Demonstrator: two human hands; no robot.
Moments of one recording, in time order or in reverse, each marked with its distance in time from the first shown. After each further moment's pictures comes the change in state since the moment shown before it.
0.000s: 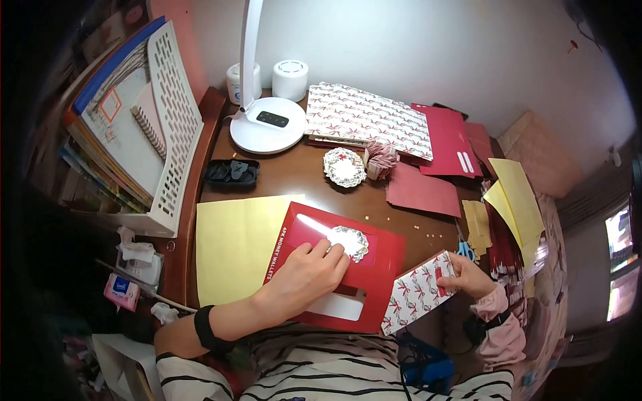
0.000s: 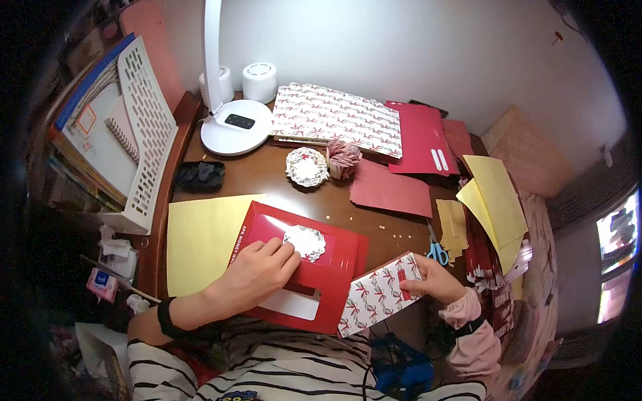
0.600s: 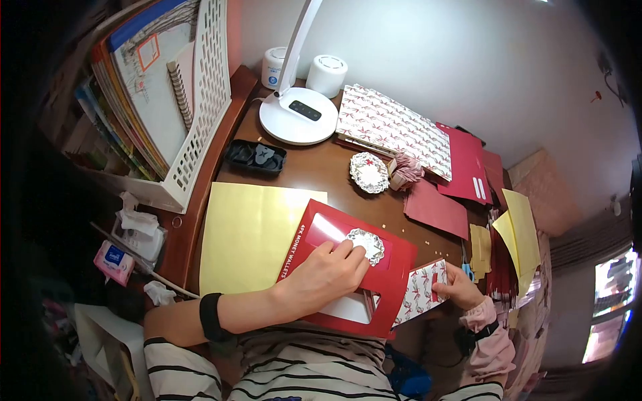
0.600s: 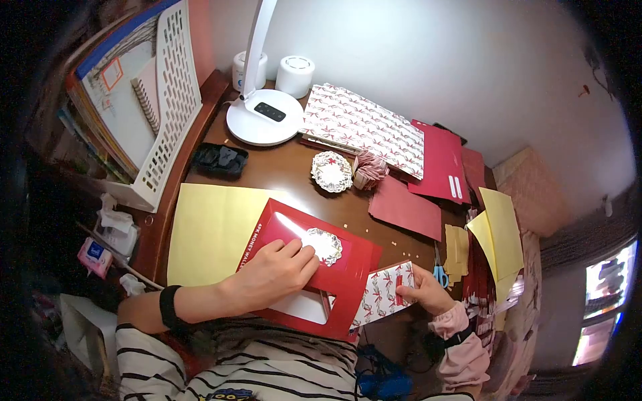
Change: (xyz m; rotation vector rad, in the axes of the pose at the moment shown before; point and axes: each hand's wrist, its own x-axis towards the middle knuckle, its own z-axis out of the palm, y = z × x) left_hand 0.000 0.003 0.015 0.005 0.178 -0.034; right_hand 0.031 0.007 -0.003 0.072 -0.065 0.011
